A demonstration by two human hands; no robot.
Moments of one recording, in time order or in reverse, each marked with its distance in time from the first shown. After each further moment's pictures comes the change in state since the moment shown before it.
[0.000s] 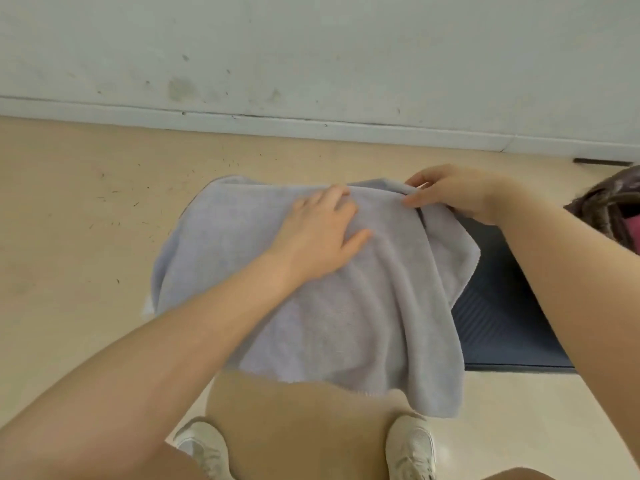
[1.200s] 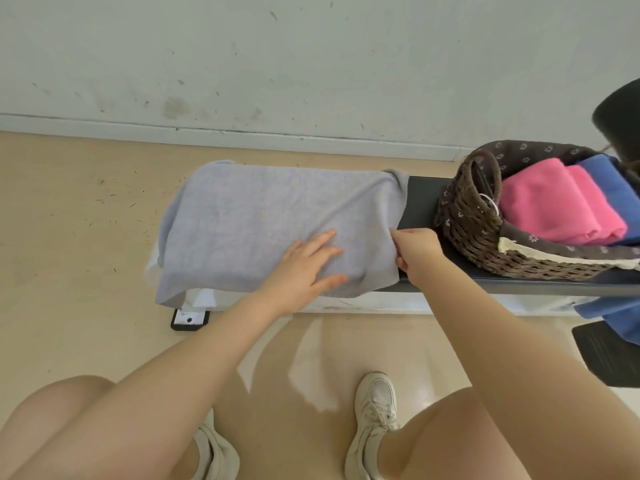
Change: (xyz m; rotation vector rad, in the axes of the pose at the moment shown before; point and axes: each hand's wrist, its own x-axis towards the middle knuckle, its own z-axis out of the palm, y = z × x) left_hand -0.120 0.082 0.027 -0.326 -0.126 0.013; right_hand -0.122 0.079 0.081 0.661 0.475 0.237
